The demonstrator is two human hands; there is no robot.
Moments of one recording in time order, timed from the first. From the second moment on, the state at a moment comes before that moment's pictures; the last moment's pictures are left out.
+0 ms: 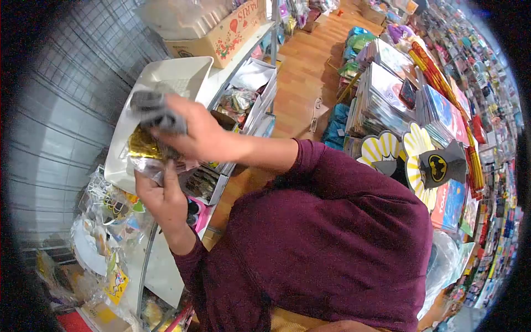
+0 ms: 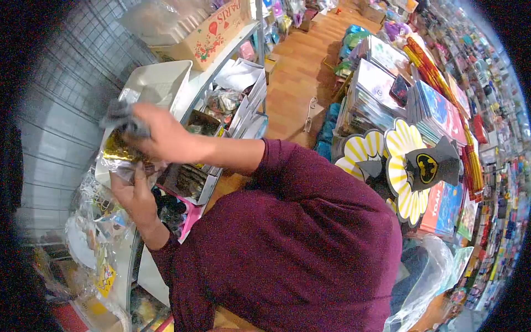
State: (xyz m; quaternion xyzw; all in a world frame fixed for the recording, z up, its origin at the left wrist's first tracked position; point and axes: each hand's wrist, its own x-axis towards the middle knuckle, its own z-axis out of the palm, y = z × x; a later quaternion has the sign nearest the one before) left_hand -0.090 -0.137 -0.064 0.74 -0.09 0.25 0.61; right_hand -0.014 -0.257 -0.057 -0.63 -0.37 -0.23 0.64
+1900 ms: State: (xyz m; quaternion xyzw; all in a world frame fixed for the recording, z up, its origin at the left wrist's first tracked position) left_hand -0.123 0.015 -0.049 0.82 0.38 0.43 0.05; right_hand -0.001 -0.237 -0.115 -0.77 -0.53 -0.22 0.27
